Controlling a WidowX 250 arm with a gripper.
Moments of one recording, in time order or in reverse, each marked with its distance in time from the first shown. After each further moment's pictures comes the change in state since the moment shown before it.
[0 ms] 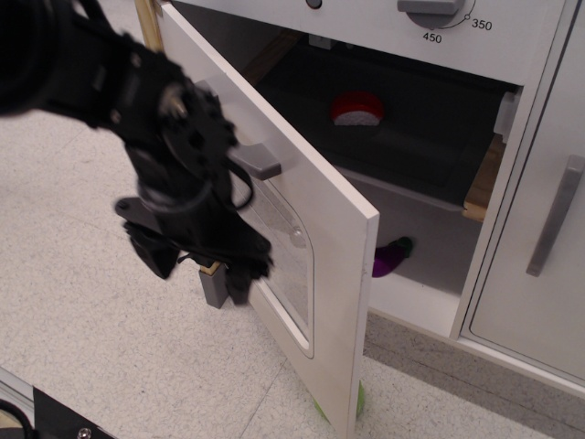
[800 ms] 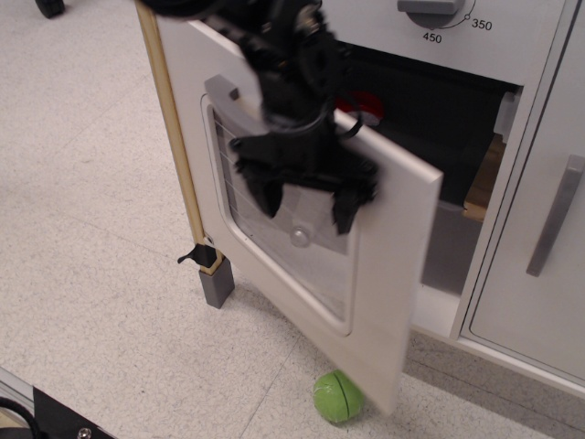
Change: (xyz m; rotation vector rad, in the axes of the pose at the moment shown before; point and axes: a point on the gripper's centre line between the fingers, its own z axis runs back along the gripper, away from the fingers) arm 0.083 -0.054 -0.011 -0.071 0.006 0.039
